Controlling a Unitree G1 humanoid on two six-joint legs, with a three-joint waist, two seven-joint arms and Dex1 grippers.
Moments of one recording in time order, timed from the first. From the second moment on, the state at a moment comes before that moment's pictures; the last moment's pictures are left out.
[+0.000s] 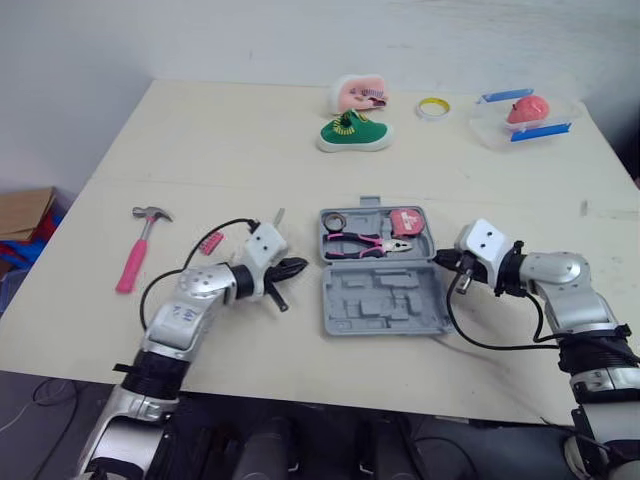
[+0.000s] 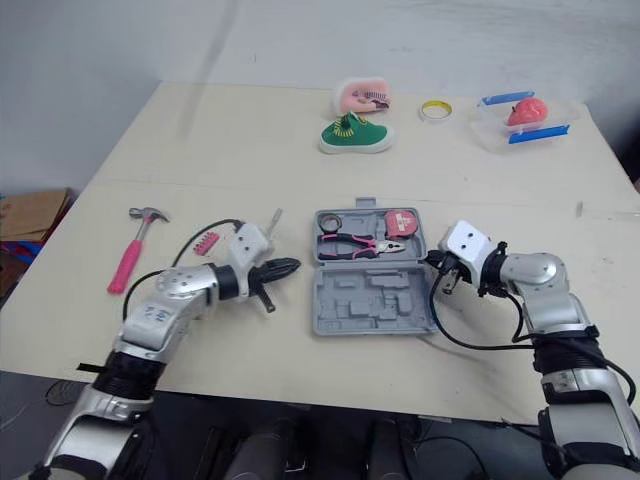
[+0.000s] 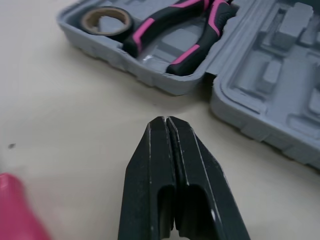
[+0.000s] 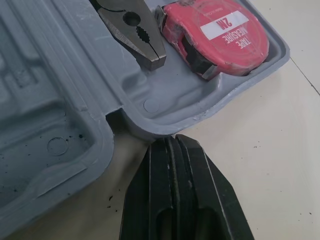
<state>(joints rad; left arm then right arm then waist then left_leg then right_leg) -0.49 0.43 -0.18 0.02 -0.19 0.49 -0.63 -0.58 -0.72 0.07 0.51 0.04 -0.04 0.97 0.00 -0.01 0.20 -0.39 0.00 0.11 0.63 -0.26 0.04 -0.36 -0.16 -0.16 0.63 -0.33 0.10</state>
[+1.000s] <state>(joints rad) -0.46 0.45 -0.21 0.00 -0.12 0.48 -0.77 -0.22 -0.74 0.01 -0.07 0.14 0.26 0.99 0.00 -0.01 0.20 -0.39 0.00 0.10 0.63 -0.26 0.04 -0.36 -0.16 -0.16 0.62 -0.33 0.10</state>
